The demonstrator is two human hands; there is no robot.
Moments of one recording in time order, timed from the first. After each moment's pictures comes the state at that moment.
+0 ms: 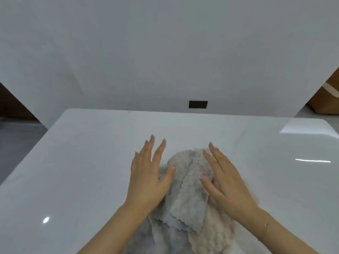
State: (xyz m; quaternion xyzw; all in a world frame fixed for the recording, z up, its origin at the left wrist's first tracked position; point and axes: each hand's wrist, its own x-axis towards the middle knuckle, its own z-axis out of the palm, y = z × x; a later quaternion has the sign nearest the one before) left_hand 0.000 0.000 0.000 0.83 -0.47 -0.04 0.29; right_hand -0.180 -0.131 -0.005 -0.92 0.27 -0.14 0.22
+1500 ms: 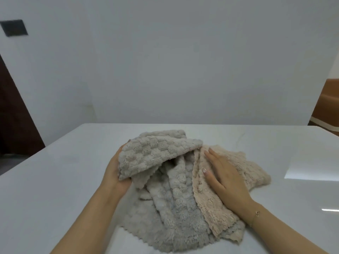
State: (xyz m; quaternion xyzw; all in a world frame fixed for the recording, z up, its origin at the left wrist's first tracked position) left_hand 0.008 0.088 -0.062 0.40 -0.14 -0.36 0.83; right_hand -0.206 -0.088 -0.121 -0.92 0.25 -0.28 0.14
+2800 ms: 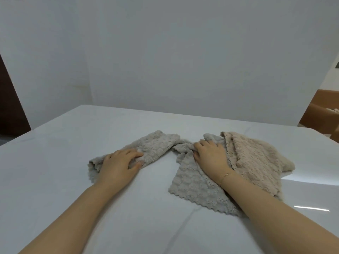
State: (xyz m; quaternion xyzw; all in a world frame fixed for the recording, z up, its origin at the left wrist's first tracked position) left_hand 0.075 0.127 -0.136 0.84 -0.48 0.05 0.25; right_hand -0.107 -0.087 -0.124 -0.92 0.33 -0.16 -0.12
